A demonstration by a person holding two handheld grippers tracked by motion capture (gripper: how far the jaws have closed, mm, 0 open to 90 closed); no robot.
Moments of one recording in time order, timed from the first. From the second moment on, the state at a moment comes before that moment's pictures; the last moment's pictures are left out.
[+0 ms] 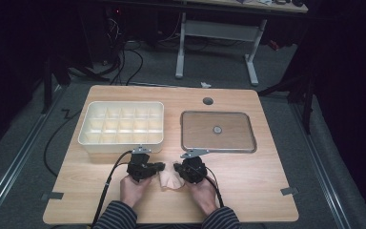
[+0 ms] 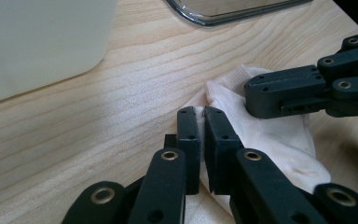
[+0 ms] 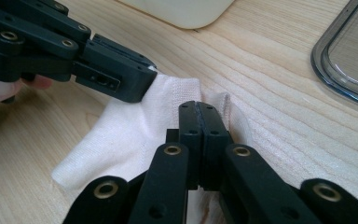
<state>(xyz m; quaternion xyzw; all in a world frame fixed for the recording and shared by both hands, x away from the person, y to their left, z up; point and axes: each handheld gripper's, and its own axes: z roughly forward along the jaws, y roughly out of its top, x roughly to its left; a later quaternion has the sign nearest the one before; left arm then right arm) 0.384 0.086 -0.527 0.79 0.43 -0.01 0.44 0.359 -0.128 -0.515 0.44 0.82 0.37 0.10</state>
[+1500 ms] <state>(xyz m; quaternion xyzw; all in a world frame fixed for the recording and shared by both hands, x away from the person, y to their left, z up) 0.379 0.088 -0.502 0.78 0.40 -0.03 0.48 0.369 -0.114 -0.518 0.40 0.84 0.36 0.09</state>
